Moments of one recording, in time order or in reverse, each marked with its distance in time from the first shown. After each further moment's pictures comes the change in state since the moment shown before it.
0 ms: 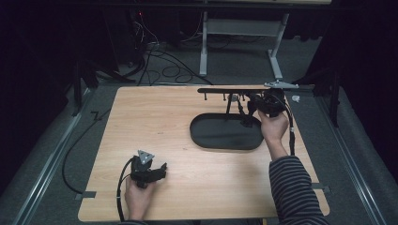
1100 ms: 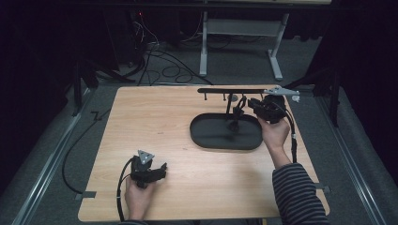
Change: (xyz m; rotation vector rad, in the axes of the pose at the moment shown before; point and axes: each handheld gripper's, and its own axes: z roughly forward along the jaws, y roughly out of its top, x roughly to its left) left arm 0.000 0.000 0.000 0.001 0.000 0.001; right arm 0.012 -0.012 -0.015 -0.014 0.045 -0.051
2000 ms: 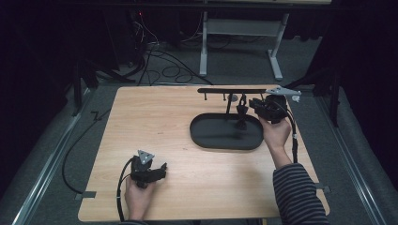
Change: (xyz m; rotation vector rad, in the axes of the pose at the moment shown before) left arm 0.000 0.000 0.000 0.000 0.000 0.000; right arm -0.007 -0.002 -0.002 0.002 -0.016 0.023
